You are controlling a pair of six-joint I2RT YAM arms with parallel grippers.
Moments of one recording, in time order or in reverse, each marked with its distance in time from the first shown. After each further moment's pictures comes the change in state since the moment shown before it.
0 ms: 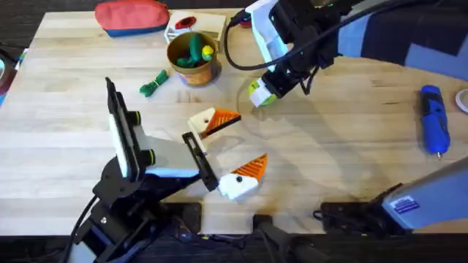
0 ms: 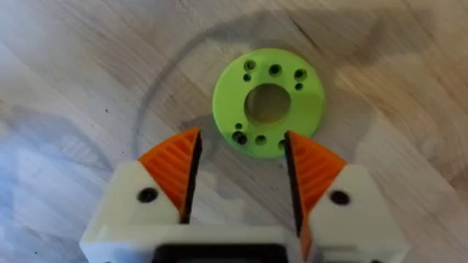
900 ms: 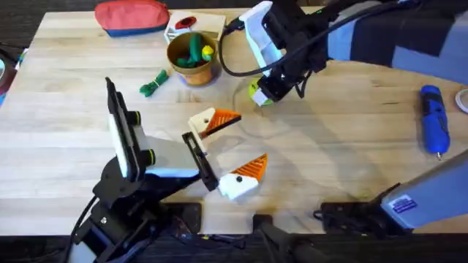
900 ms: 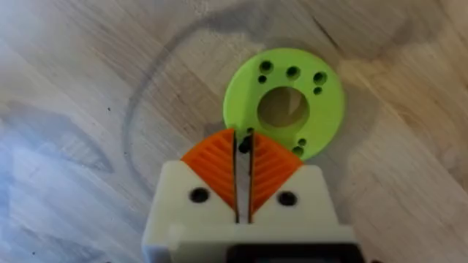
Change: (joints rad) left arm 0.000 0.000 0.000 0.000 0.000 0.000; right arm 0.026 0.034 0.000 0.005 0.003 0.001
